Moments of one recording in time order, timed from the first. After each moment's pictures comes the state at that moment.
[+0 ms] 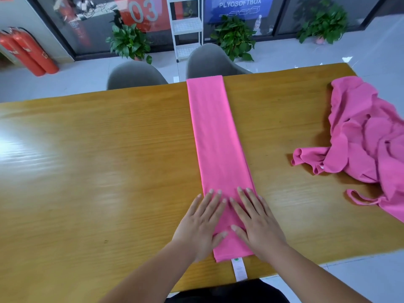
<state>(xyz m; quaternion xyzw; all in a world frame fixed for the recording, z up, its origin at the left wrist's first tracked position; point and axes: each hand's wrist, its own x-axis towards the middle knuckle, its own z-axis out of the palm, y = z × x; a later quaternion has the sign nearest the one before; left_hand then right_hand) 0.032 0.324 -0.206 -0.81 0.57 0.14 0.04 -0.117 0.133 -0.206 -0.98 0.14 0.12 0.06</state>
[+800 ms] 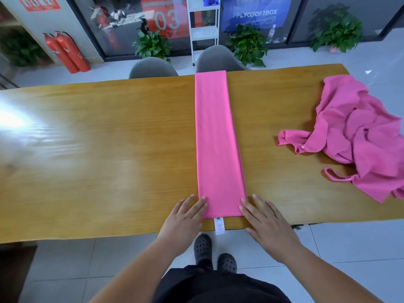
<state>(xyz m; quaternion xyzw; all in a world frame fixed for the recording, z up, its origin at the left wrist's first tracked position) -0.071 0.400 -0.197 -0.84 0.51 0.16 0.07 -0.264 0.122 -0.203 -0.99 0.02 0.10 0.01</state>
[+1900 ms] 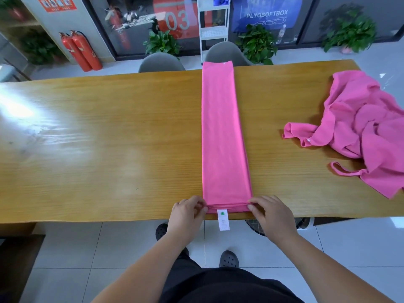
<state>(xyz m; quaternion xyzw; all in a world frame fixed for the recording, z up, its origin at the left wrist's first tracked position) -0.114 0.393 -0.195 -0.91 0.25 0.16 -0.31 -0.257 0.134 -0.199 -0.94 0.20 -0.04 0.26</state>
